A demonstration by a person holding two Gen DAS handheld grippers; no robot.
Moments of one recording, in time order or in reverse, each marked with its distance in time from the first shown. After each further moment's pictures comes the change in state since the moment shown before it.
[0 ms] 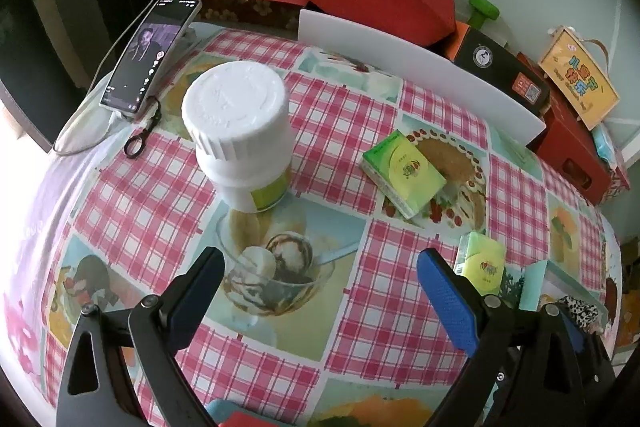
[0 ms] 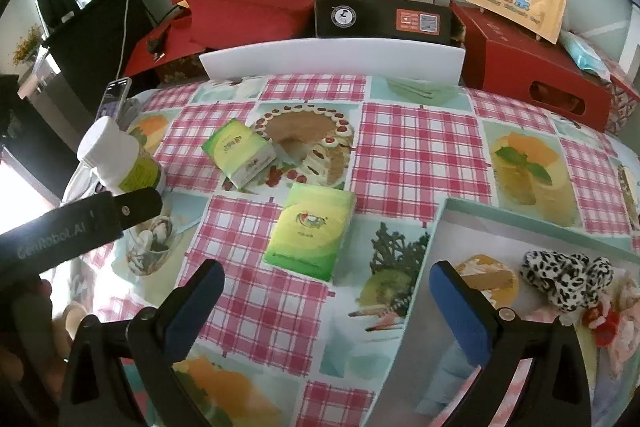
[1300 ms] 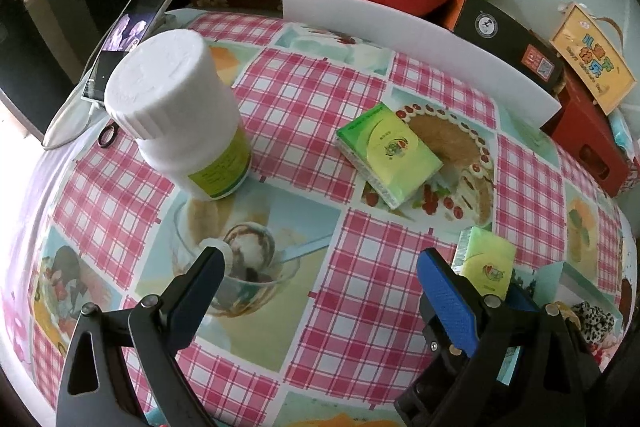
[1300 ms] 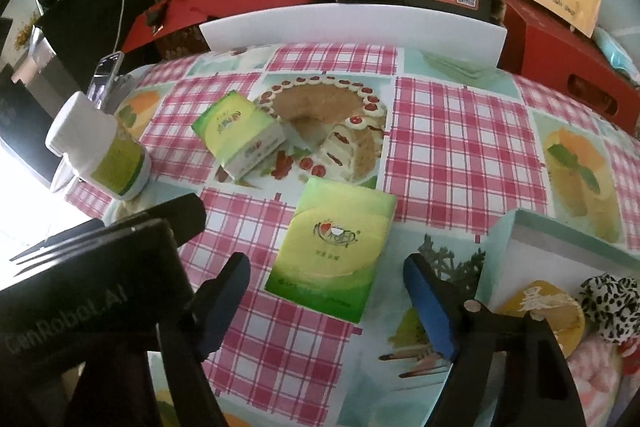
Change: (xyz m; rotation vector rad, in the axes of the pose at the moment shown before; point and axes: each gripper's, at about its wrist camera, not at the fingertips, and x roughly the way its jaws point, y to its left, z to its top) left arm 0.029 -0.029 -0.005 0.003 0.050 0.050; right arm 0.051 0.012 0.006 -0.034 0.066 0.024
